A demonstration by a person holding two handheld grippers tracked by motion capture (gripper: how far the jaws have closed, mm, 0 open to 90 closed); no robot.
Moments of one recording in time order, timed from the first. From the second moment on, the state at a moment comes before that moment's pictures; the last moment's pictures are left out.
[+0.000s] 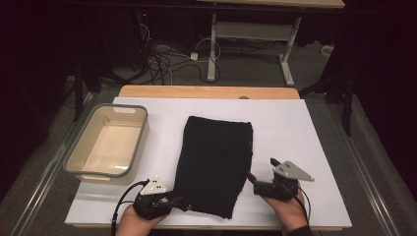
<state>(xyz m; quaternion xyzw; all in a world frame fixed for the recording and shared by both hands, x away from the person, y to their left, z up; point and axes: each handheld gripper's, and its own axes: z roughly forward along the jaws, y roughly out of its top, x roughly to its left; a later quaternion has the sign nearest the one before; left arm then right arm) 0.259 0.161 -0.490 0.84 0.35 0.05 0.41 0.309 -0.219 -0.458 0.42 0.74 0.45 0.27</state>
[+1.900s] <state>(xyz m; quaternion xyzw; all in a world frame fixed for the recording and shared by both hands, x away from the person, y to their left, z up) 0.290 0.201 -0.446 0.88 0.37 0.05 0.28 0.473 -0.162 -0.453 0.43 0.75 0.45 0.22</state>
